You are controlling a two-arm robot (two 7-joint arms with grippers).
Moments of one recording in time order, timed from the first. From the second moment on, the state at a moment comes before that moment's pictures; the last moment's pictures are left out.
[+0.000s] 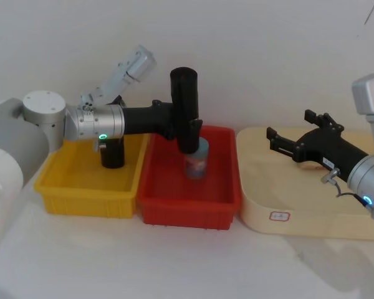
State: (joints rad) left arm -1.24 0.08 0.62 -0.16 -0.40 -0.26 -1.08; right arm 0.42 0.35 -0.27 -1.59 0.25 0.33 0.37
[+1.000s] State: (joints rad) left arm -1.29 0.06 0.65 -0.08 -0.42 -0.30 -1.10; right arm 0.54 0.29 -0.33 -1.45 0.30 0.27 0.44
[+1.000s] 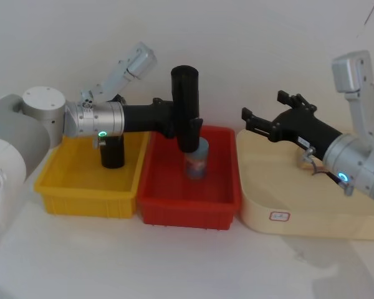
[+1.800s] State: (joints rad) left arm -1.24 0.10 0.67 -0.20 -0.44 -0.25 -1.07; right arm 0.70 0.22 -0.42 -1.23 0.28 0.19 0.50
